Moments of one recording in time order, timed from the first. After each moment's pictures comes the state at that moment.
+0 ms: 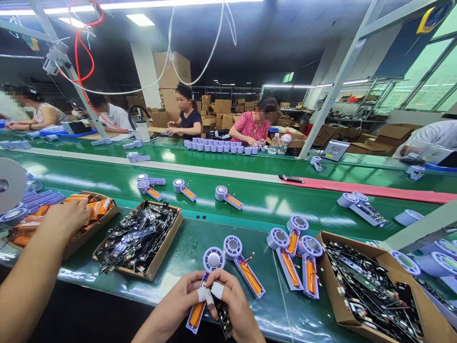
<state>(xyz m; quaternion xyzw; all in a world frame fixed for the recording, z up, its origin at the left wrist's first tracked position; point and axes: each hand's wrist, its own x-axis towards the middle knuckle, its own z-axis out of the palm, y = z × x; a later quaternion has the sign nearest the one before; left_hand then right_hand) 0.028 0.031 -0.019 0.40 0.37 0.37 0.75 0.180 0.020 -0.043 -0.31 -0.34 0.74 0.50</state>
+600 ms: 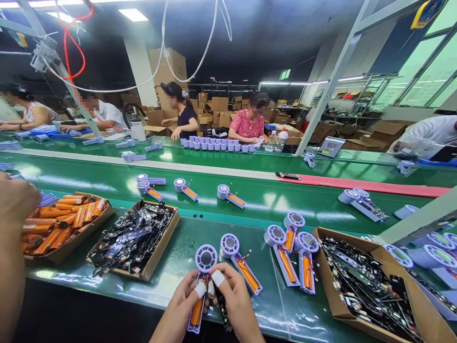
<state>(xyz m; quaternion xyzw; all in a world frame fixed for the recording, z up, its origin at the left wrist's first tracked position) 0.050 0.015 -0.019 0.29 0.44 0.48 0.70 0.186 0.021 -0.027 -0.40 -0.39 0.65 0.51</state>
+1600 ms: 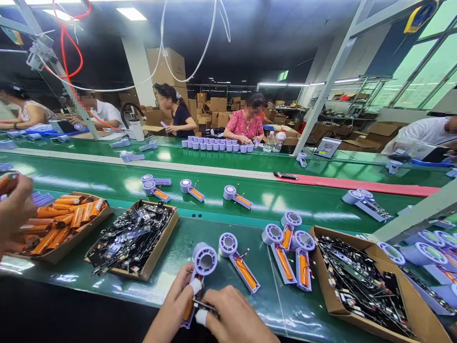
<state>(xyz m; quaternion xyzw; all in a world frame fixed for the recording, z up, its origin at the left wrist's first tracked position) 0.036 0.020 -0.015 0.42 0.49 0.45 0.62 0.207 0.003 0.020 -0.50 -0.75 0.39 0.18</state>
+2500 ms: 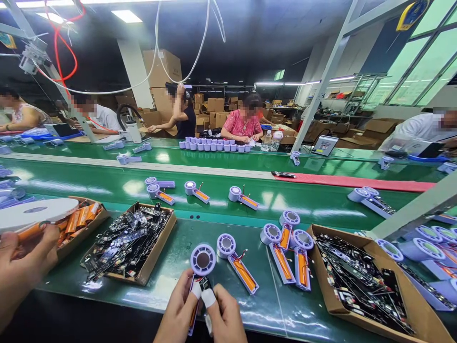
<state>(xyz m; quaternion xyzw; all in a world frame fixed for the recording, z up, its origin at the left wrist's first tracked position) 0.049 0.012 -0.019 0.40 0.54 0.50 0.55 0.169 -0.009 -0.041 -0.53 -0.43 0.54 0.49</state>
